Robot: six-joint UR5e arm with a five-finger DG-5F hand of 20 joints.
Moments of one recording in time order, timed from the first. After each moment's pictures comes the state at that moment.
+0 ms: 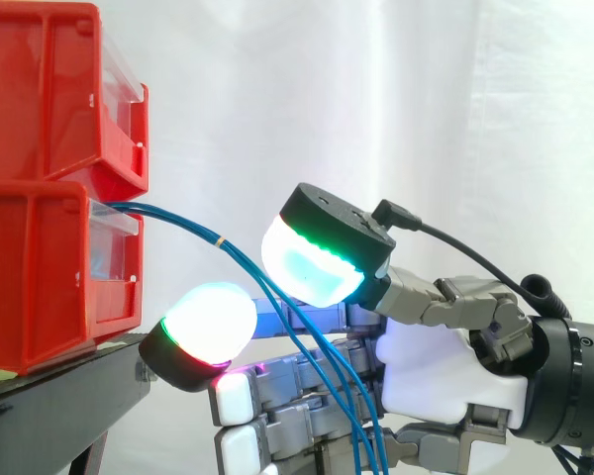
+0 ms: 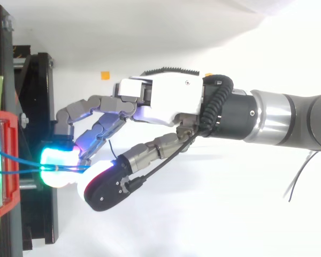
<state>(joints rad) 0.13 -2.41 -1.24 -2.45 -1.38 -0.03</state>
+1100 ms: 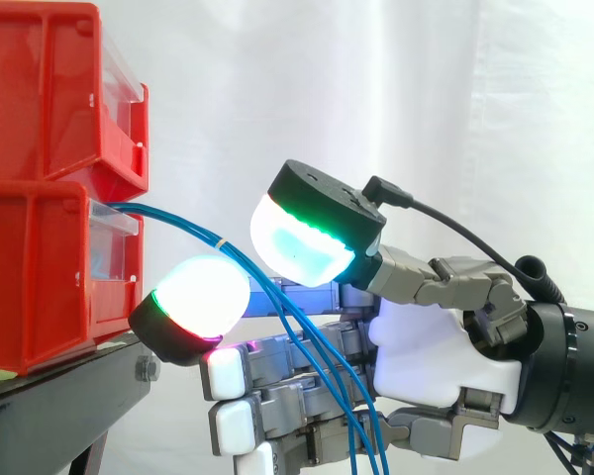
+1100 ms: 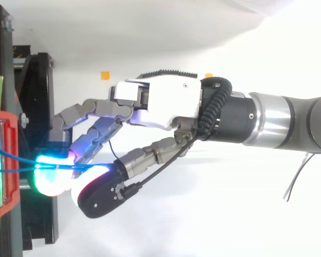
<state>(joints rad) 0.13 -2.41 -1.23 -2.45 -1.38 -0.03</state>
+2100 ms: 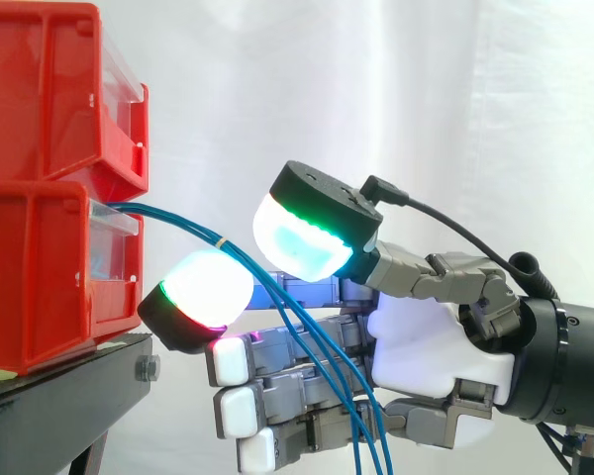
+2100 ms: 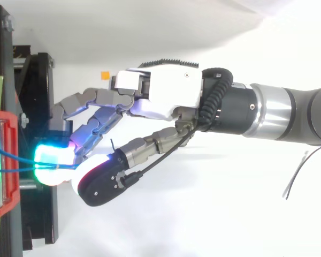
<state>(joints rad) 0.12 -2.41 -1.23 -2.45 -1.40 -0.03</state>
